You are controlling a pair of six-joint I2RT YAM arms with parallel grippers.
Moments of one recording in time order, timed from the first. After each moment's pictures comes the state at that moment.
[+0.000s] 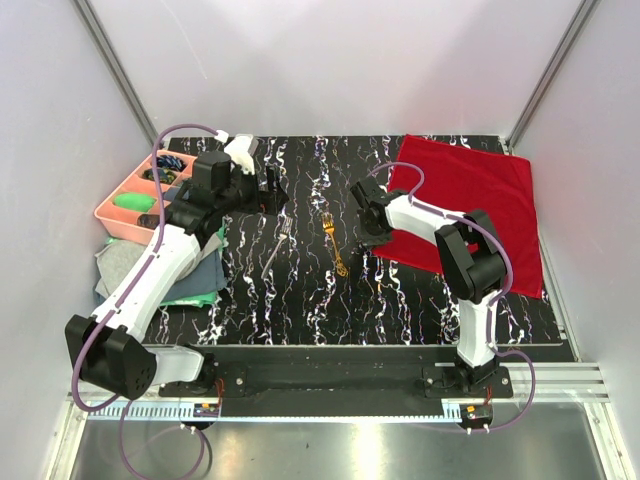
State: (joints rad) left arm -0.33 1.28 1.20 -0.43 0.19 -0.23; right arm 0.53 2.01 1.40 -0.60 0.16 0.44
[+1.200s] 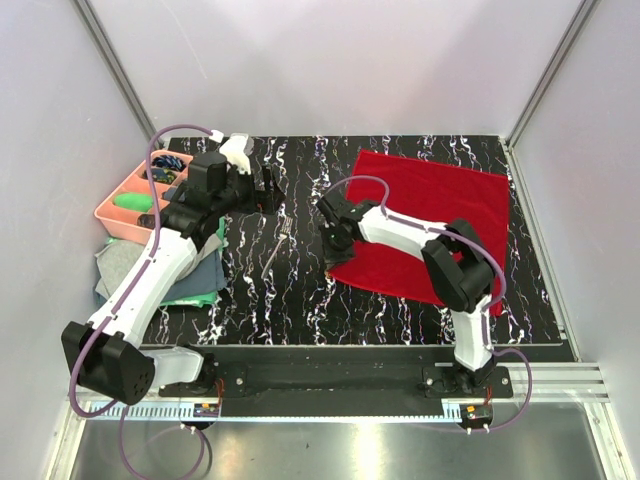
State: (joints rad) left arm -0.32 1.25 1.19 -0.42 0.17 -0.23; right arm 0.74 2.02 1.46 -0.62 -0.13 0.58
